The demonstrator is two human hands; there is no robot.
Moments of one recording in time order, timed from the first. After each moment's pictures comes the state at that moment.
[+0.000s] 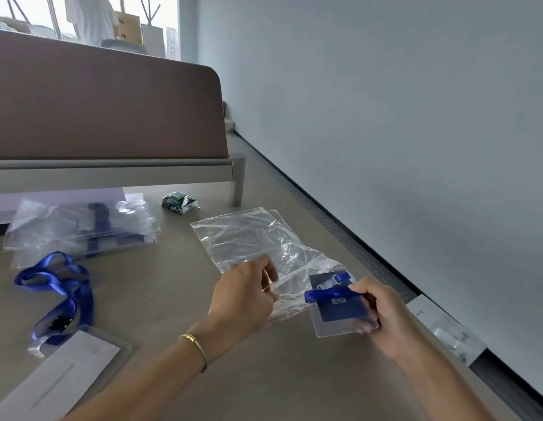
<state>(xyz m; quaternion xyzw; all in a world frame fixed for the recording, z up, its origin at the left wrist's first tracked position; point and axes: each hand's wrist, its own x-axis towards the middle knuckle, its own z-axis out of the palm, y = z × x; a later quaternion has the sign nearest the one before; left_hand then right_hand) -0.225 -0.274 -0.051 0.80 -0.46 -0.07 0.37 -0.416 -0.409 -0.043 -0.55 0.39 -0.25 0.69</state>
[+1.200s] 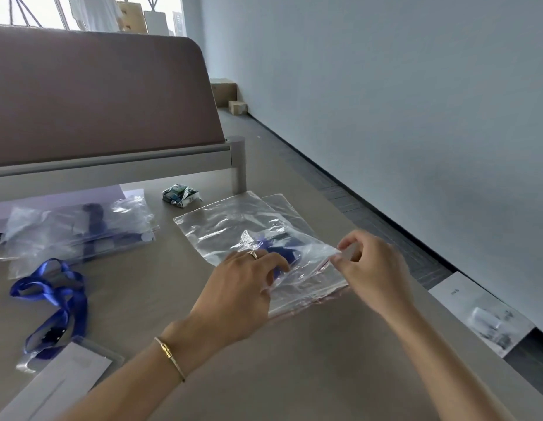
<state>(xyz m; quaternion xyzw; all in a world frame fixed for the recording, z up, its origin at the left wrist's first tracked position) -0.212 -0.276 -0.046 0.75 -0.60 0.04 0.27 -0.368 -0.443 -0.045 -0.84 0.42 -0.27 0.18</state>
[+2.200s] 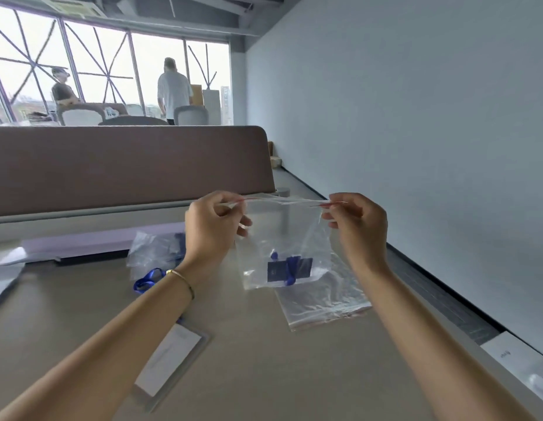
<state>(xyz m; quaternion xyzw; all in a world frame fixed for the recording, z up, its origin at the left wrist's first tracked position) -0.165 -0.195 0.070 0.69 -0.32 0.06 0.65 -0.316 -0.353 0.066 -0.67 0.21 -0.53 0.48</state>
